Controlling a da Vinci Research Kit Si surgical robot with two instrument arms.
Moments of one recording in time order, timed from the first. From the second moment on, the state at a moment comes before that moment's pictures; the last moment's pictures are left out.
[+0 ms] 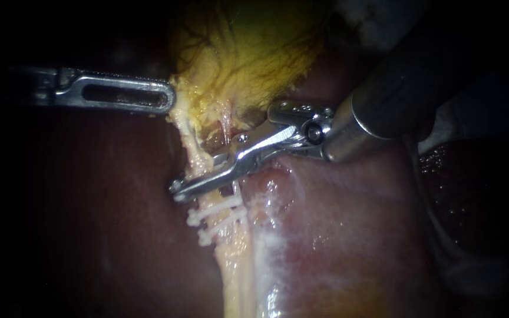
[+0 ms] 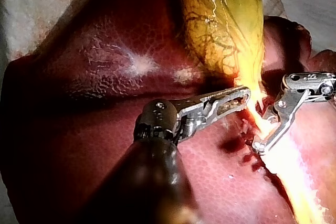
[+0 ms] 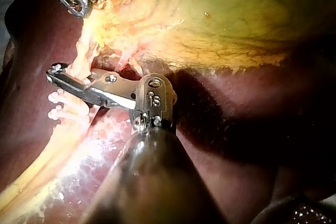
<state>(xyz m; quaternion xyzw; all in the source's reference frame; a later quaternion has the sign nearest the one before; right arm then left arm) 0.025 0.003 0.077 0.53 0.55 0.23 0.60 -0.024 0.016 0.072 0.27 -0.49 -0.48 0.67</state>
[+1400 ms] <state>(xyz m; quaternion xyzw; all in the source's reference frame) 0.016 0.000 0.072 0.21 0.56 0.17 0.78 -0.023 0.016 0.072 0.27 -0.49 -0.47 0.68</state>
